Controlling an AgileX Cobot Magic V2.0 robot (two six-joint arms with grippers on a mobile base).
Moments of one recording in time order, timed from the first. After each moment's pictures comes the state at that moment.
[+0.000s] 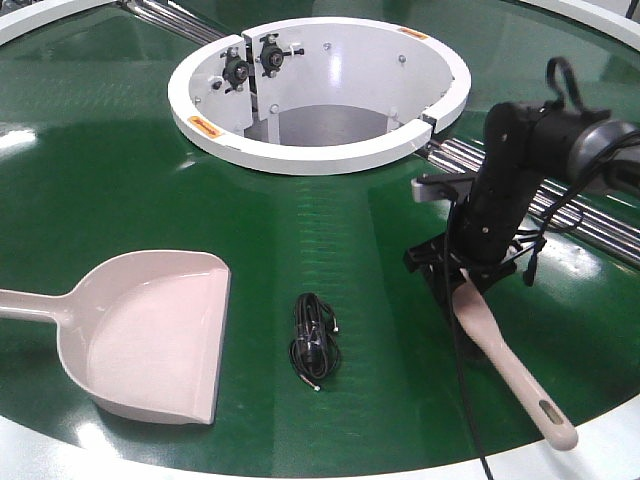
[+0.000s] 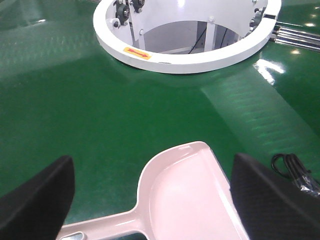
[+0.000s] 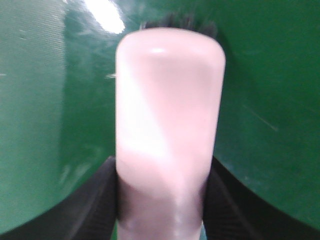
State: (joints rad) left arm -0.06 0.90 -1.06 -0.19 0.77 0.32; right arm 0.22 2.00 -1.56 0.10 1.19 -0.07
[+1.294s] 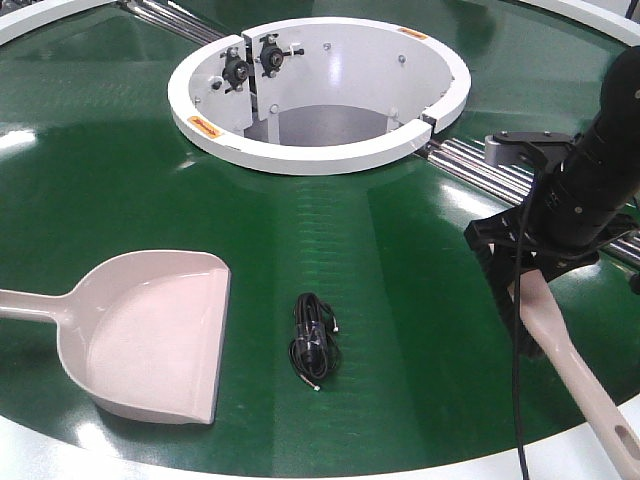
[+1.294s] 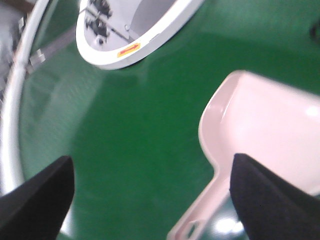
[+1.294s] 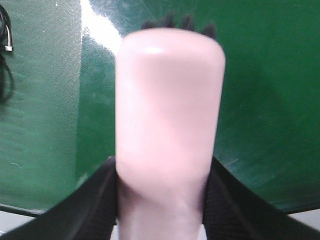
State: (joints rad) left arm -0.06 0.90 -1.06 -0.19 0.85 1.25; right arm 0.13 1.67 -1.40 0.13 1.24 -0.06
